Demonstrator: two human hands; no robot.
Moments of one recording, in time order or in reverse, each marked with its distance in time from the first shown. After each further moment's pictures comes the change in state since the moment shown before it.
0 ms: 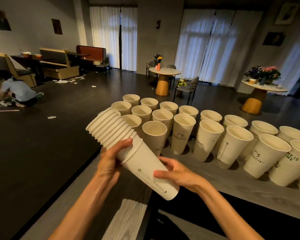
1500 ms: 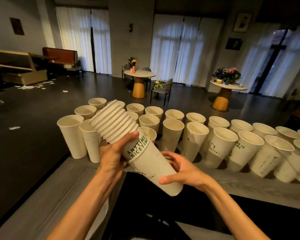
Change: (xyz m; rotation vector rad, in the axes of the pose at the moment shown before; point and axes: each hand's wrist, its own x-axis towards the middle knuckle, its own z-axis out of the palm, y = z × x) left_hand -0.028 -0.040 0.102 0.006 -0.113 -0.032; right_hand -0.097 0.010 -0.082 -0.003 0.179 -0.022
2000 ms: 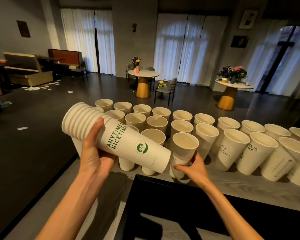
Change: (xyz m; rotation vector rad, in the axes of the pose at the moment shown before) left_hand 0.003 0.051 -0.028 -0.367 0.059 -0.017; right_hand 0.052 0.051 -0.017 -0.033 0.680 -0.009
